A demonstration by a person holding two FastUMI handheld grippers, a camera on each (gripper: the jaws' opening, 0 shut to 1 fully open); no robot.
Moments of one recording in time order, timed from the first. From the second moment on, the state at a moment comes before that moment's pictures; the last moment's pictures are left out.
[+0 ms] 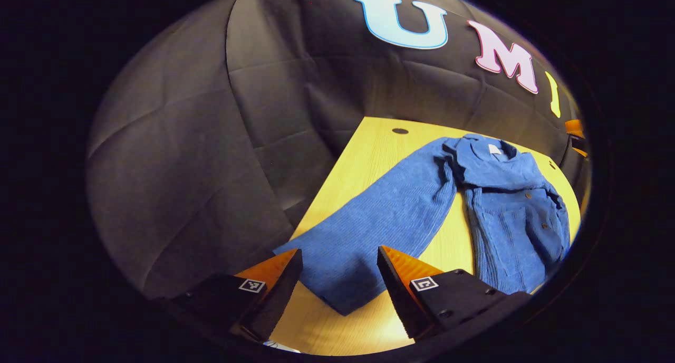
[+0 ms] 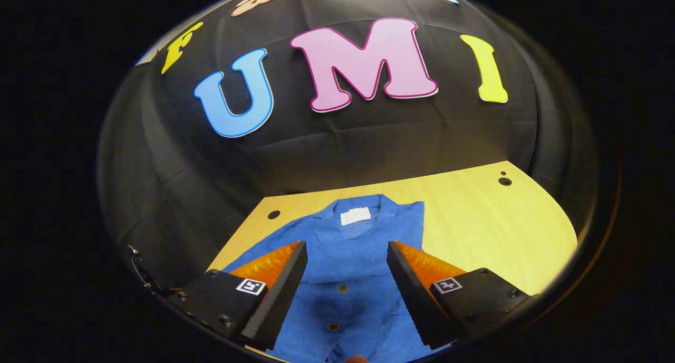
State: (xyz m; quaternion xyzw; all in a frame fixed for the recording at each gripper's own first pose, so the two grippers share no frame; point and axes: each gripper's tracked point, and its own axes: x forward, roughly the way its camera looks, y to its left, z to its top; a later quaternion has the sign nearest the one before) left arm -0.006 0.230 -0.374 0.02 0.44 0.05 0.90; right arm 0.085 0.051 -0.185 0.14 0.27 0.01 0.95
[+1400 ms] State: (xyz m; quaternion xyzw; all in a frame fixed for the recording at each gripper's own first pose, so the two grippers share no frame) left arm 0.188 -0.050 -0.244 0.05 0.34 -0.12 0.93; right arm -0.118 -0.115 -0.295 0.15 0.40 -0.07 0.90
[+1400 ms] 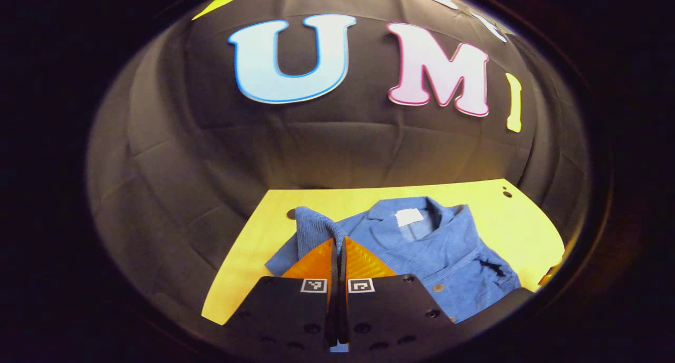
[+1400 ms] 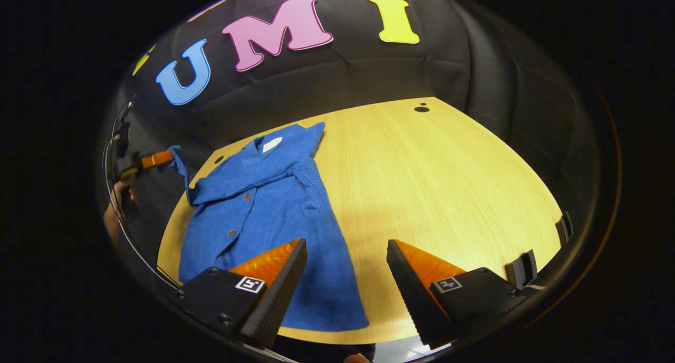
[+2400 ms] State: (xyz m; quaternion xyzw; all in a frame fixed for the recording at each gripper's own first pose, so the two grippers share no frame) left arm 0.149 -0.276 -0.259 0.09 0.34 -0.26 0.90; right arm -0.133 -0.135 -0.308 0.17 0.42 0.01 0.89
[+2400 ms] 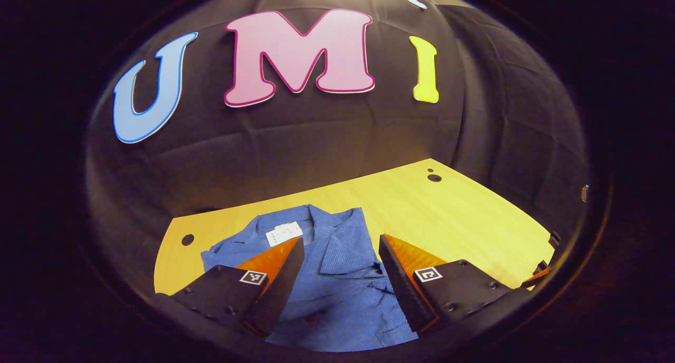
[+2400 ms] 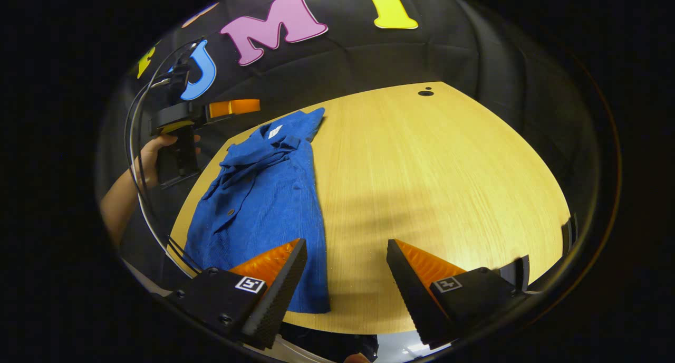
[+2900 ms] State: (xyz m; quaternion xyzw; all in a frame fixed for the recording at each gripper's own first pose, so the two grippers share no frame) left arm 0.014 -0.067 -0.272 0.07 0.41 -0.14 0.90; right arm -0.125 -0.085 -0.320 0.12 0.46 0.06 0.88
